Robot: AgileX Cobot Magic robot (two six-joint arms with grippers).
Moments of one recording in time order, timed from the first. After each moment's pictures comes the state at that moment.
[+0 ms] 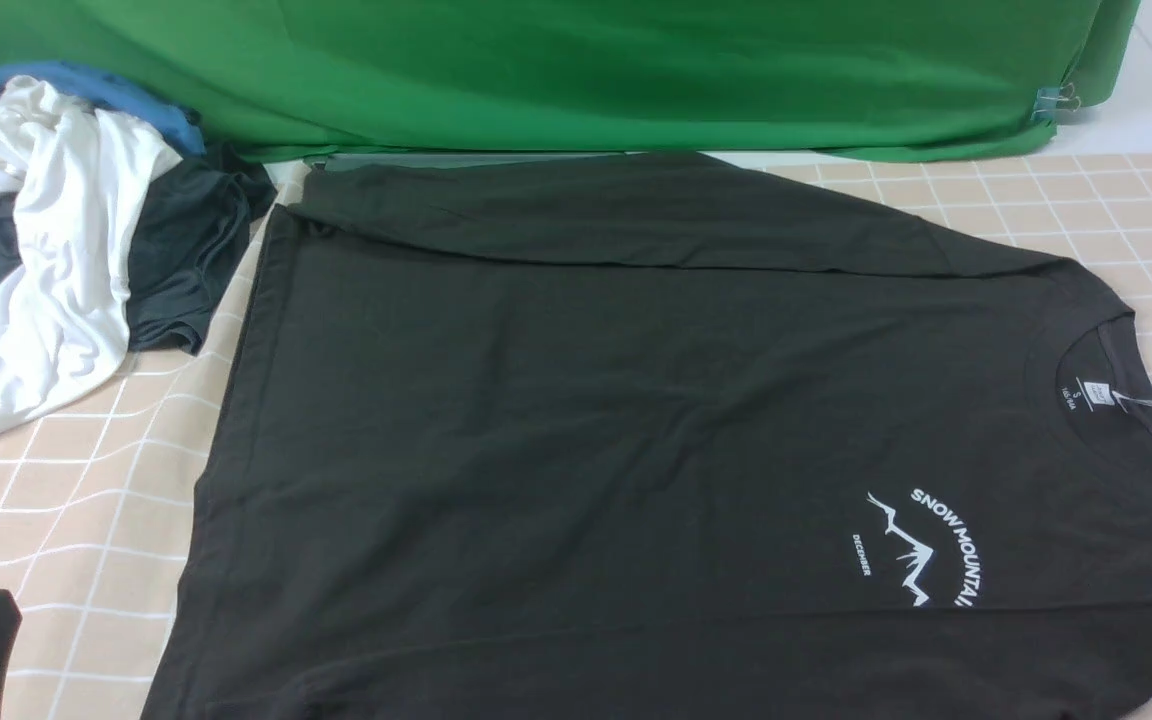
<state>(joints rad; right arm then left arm) 0.00 0.00 0.01 0.06 0.27 -0.16 0.00 0.01 0.01 -0.05 0.24 0.12</state>
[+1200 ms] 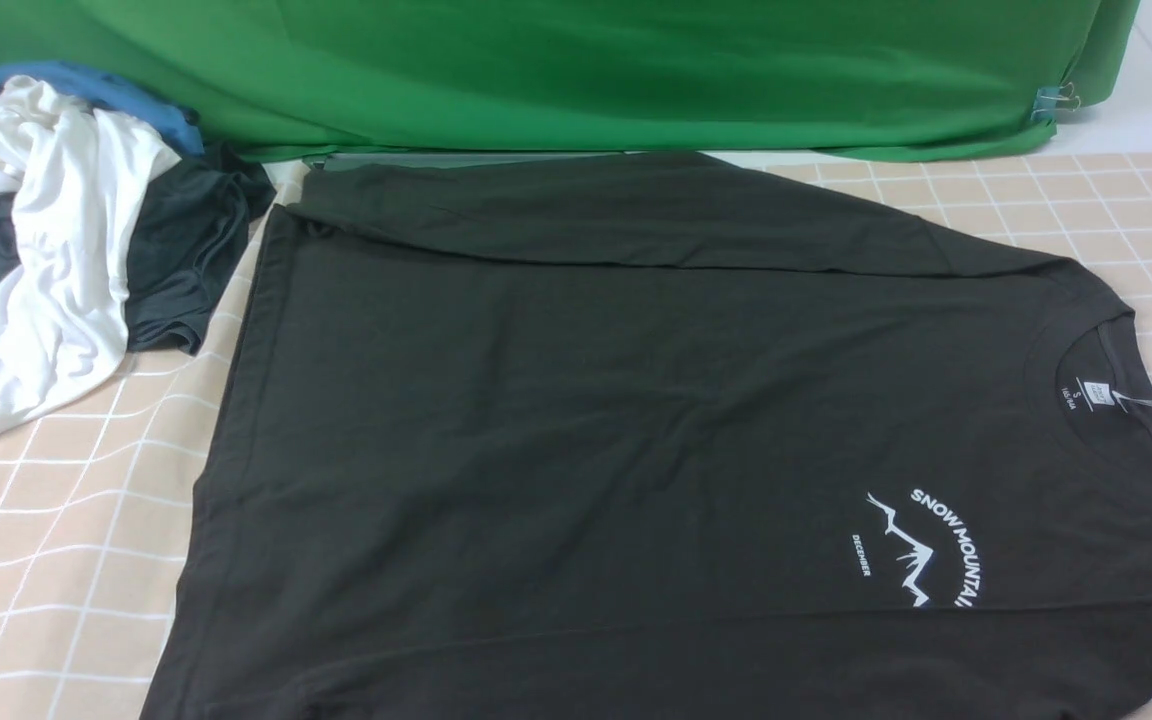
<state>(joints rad) 0.00 0.00 0.01 0.17 0.06 0.02 0.00 0.06 -0.24 -0.16 -0.19 -0.57</state>
